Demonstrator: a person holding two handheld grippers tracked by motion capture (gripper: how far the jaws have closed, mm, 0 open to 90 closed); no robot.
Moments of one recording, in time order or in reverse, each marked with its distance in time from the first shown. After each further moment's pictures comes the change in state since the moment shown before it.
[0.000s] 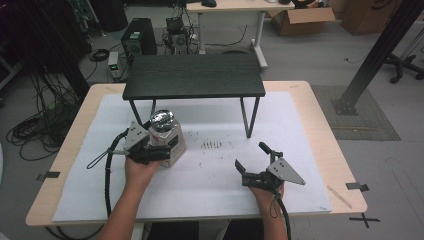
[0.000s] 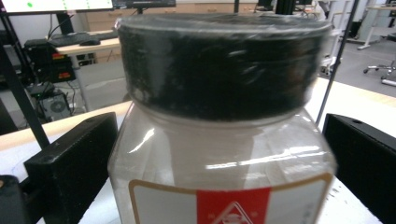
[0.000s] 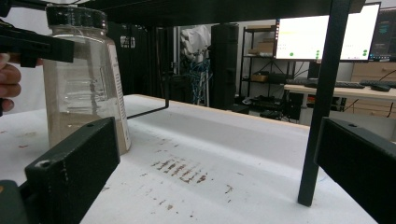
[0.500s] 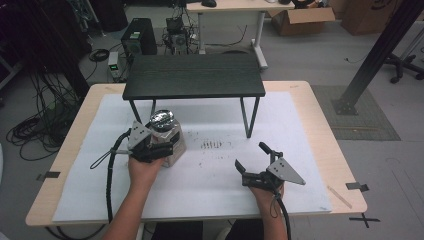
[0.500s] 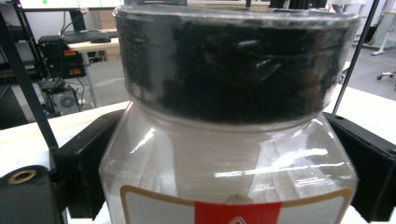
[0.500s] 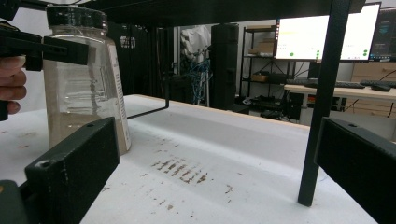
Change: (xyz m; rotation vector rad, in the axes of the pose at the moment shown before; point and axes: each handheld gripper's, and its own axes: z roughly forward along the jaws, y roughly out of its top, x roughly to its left) left arm -0.005 -0.002 0.005 -0.006 0.043 -0.025; right arm 0.000 0.000 0.000 -0.001 0.001 0.000
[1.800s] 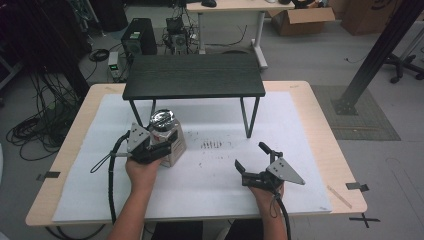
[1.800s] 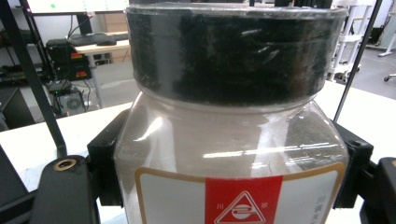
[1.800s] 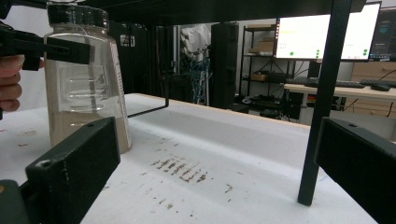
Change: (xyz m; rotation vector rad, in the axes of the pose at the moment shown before) left arm -0.001 -0.002 -0.004 -0.006 0.018 0.003; right arm 0.000 0.000 0.000 0.005 -0.001 -0.004
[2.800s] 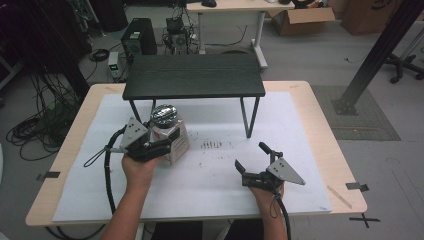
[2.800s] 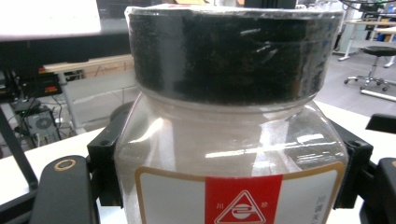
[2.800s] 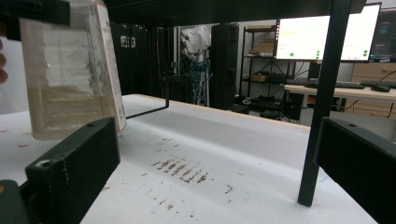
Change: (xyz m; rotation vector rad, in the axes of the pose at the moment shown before) left arm -0.010 0.037 -0.016 -0.036 -0.117 0.026; right arm 0.000 0.000 0.000 -0.004 0.001 0.001
